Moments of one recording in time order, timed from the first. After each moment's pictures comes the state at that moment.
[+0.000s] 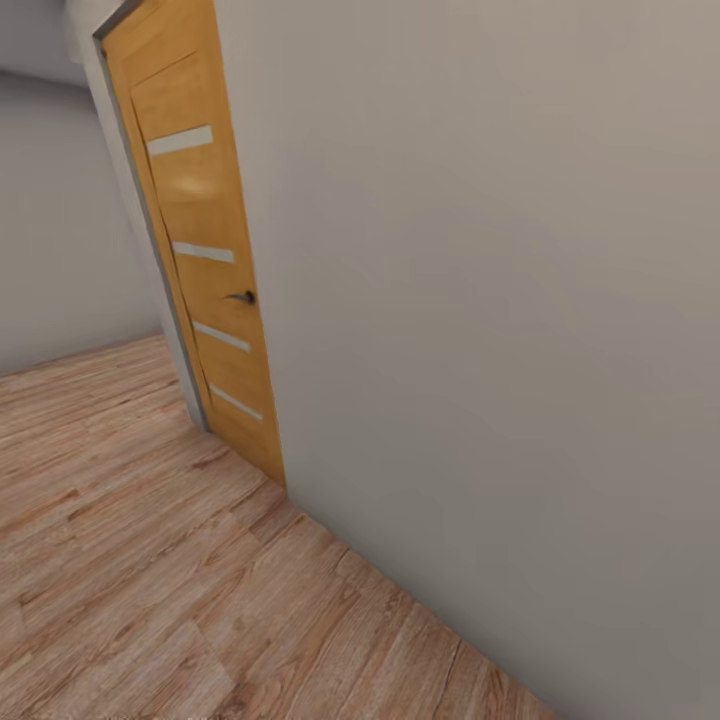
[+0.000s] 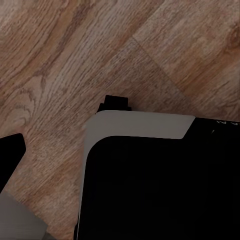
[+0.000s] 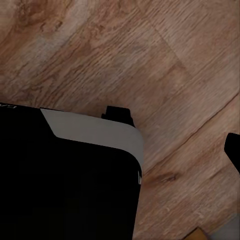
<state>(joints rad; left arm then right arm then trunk) -0.21 0.02 0.01 0.00 0.12 -0.06 0.01 -0.24 0.05 0.67 0.03 -0.50 -0.06 -0.10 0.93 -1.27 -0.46</state>
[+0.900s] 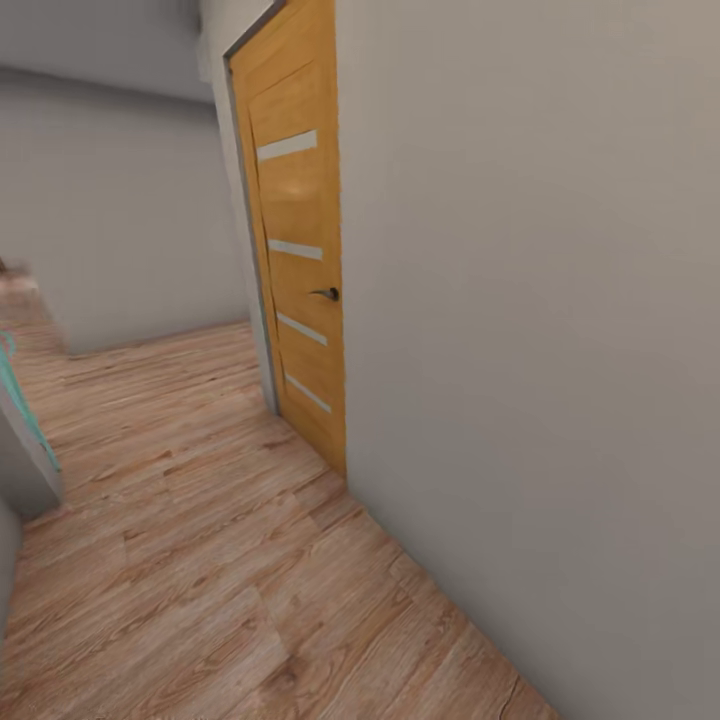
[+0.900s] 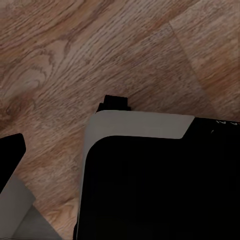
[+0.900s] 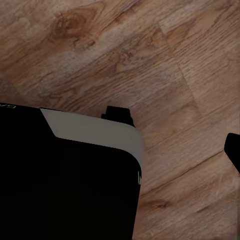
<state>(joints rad) -0.21 0.02 0.01 0.00 0.12 -0.06 0.01 -0.24 0.05 0.67 0.03 -0.50 -0.06 -0.10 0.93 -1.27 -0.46</state>
